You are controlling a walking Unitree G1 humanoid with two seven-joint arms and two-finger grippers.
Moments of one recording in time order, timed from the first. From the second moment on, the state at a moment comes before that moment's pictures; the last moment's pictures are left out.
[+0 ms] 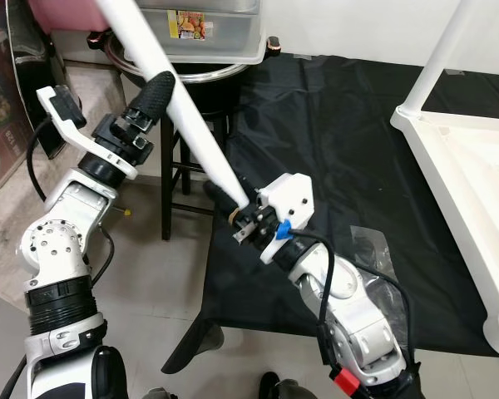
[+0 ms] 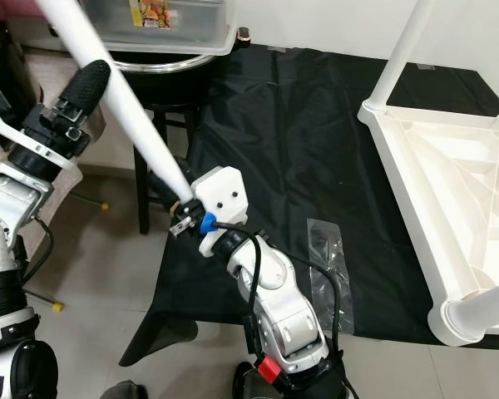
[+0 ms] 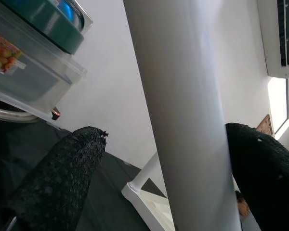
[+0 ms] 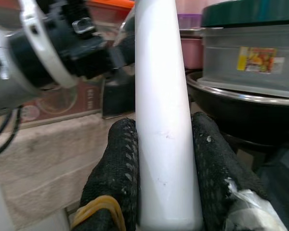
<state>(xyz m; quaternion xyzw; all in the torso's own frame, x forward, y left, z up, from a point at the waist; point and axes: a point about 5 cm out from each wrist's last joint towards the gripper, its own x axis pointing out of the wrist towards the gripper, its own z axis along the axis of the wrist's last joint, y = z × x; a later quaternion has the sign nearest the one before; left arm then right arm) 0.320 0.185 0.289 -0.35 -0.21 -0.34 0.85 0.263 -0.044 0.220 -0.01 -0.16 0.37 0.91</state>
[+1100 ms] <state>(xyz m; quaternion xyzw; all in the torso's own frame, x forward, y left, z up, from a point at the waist) 0.311 0.184 0.283 -0.32 -0.16 -0.42 0.83 0.253 -0.045 0.206 -0.03 -0.12 0.43 0.90</state>
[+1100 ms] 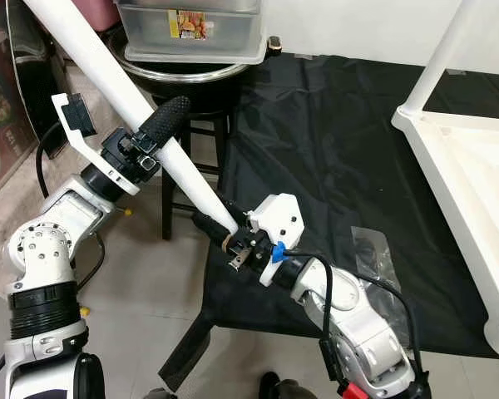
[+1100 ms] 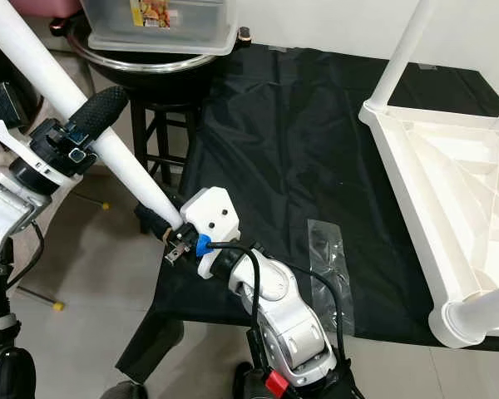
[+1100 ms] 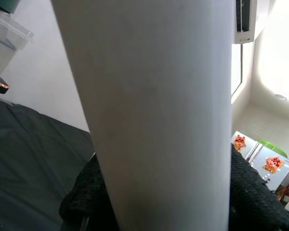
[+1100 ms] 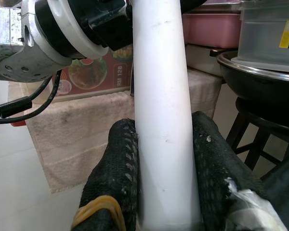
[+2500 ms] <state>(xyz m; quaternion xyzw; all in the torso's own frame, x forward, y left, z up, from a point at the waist) 0.280 0.210 0.232 -0.02 -0.10 -0.14 0.98 0.256 -0.085 0.211 0.00 -0.14 0.26 0.96</state>
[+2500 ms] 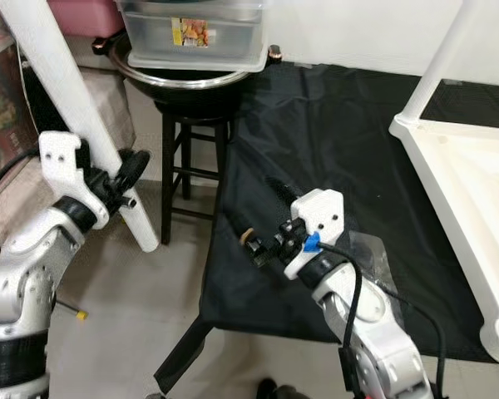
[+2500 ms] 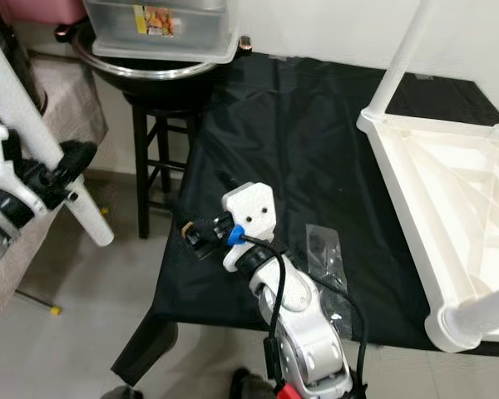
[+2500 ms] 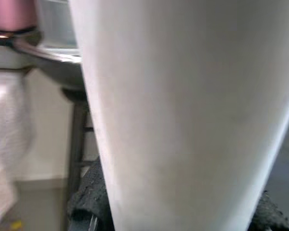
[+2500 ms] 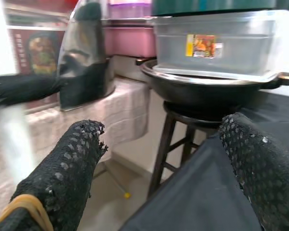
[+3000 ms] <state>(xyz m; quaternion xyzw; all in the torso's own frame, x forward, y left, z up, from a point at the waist) 0.234 0.163 0.189 0.05 -0.05 -0.13 0.99 0.258 -0.095 0.199 -0.02 -0.11 0.22 0.97</state>
